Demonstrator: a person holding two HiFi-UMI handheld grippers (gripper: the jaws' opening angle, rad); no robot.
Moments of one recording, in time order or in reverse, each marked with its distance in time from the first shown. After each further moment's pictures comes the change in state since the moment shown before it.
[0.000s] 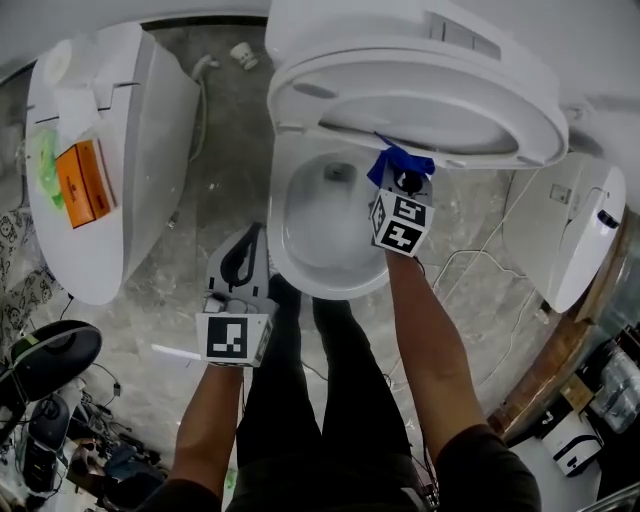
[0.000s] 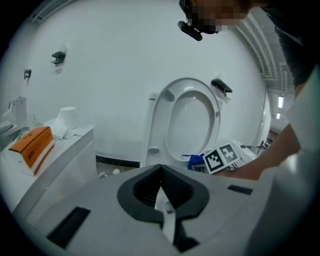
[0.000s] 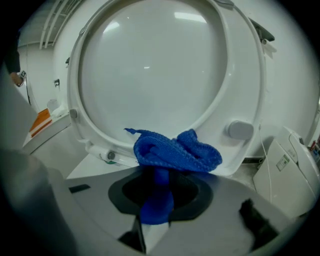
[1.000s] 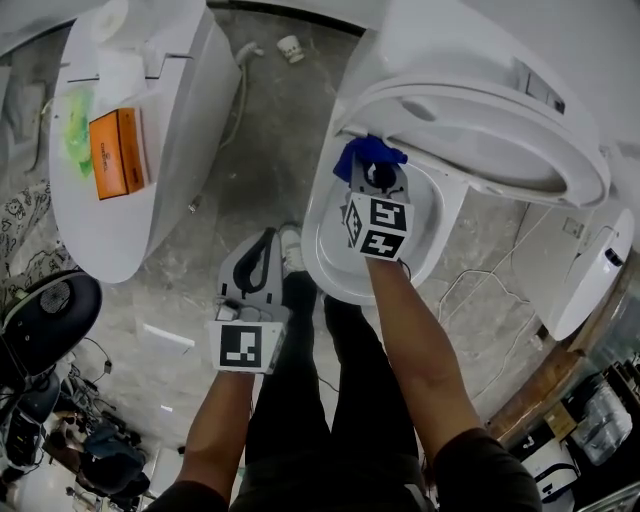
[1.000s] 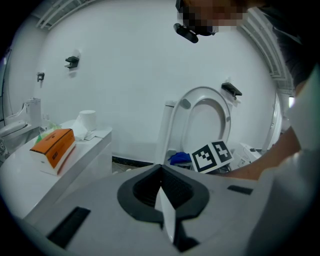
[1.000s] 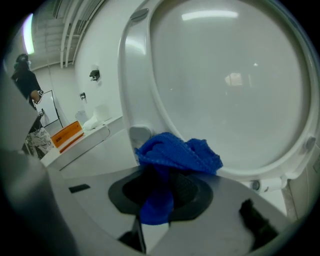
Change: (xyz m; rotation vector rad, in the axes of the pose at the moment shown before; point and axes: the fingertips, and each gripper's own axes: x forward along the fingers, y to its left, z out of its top) left arm -0.036 0.048 0.001 -0.048 -0.026 0.105; right arm 0.000 0.172 0.048 -0.023 -0.075 0.295
